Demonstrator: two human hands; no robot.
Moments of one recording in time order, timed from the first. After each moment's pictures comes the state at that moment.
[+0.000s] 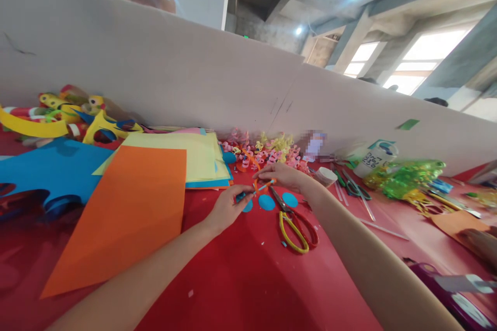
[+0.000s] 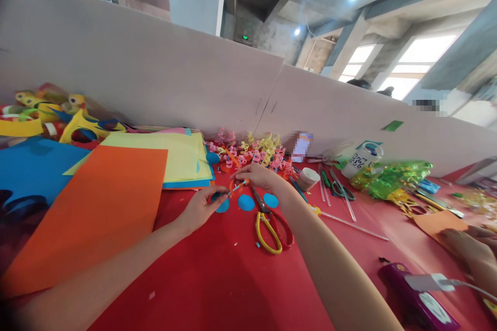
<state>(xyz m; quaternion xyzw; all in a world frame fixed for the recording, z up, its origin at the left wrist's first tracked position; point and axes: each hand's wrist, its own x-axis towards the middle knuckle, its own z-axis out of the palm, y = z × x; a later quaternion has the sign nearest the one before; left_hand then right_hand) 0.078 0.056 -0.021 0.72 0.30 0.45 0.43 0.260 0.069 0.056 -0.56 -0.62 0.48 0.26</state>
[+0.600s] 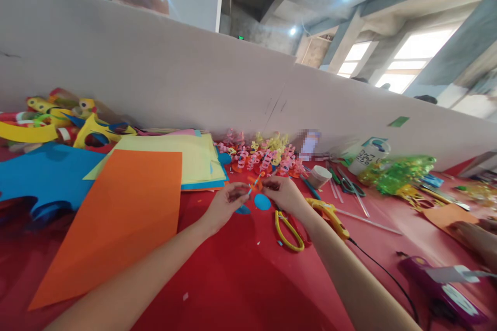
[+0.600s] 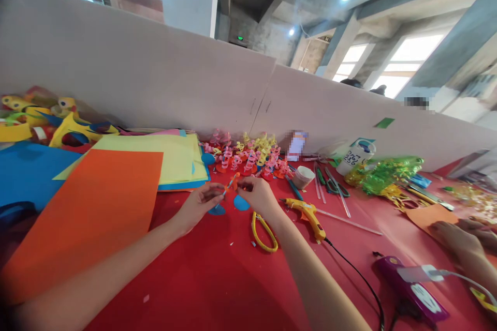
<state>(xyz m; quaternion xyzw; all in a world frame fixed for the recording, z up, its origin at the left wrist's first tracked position) 0.081 0.057 -0.023 0.57 0.28 0.43 0.64 0.257 0.027 0.023 -0.63 -0.62 0.25 0.38</state>
